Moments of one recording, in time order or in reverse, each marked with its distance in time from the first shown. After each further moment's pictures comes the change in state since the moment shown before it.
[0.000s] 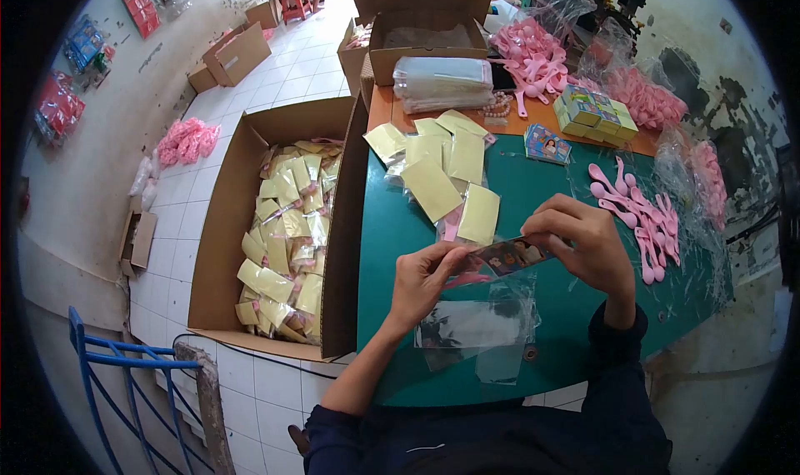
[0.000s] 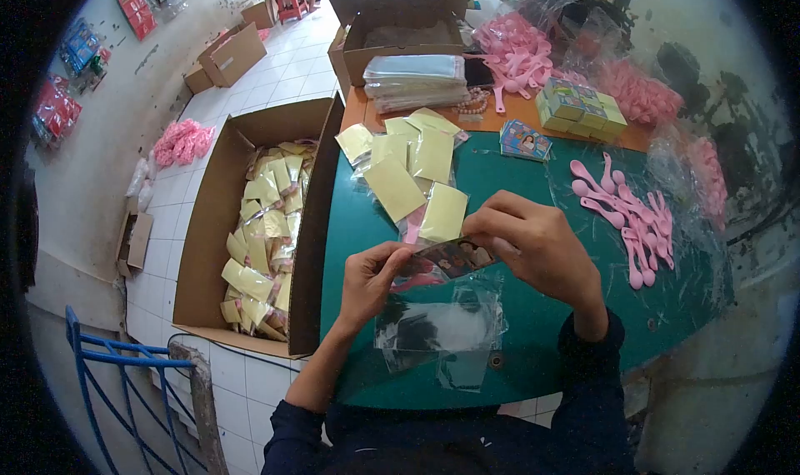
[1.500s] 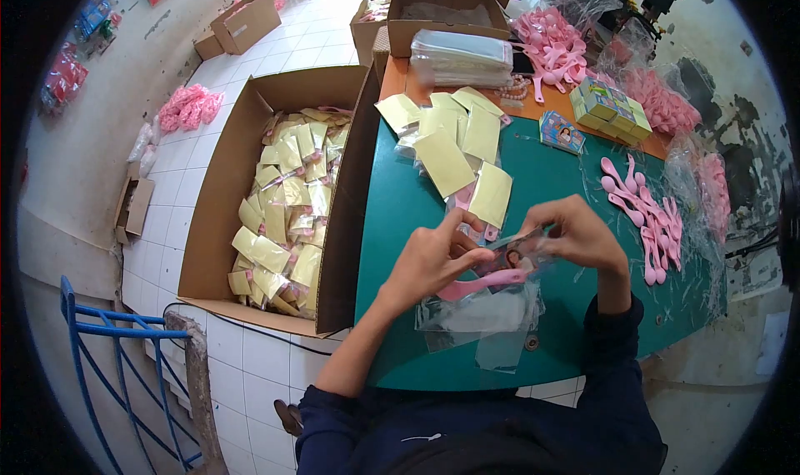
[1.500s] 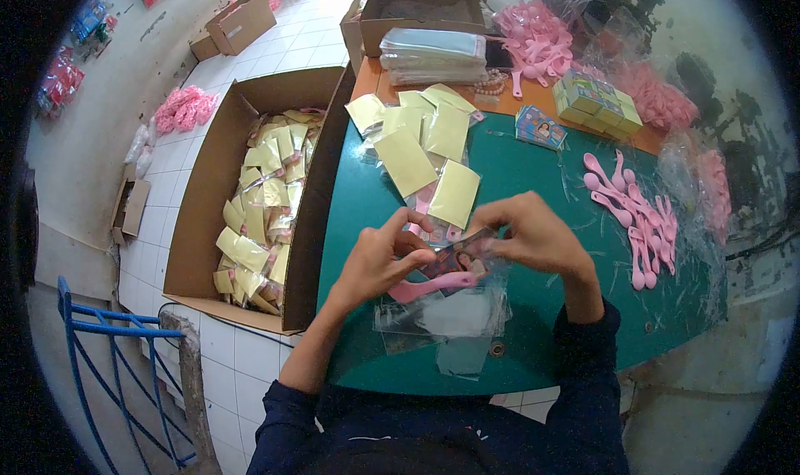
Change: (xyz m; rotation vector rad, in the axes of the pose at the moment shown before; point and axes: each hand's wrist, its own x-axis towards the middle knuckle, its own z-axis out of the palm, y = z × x) left_hand 0.004 -0.009 -0.014 0.303 -0.185 0.022; right_hand 0.006 0.029 0.026 0.425 -0.351 0.300
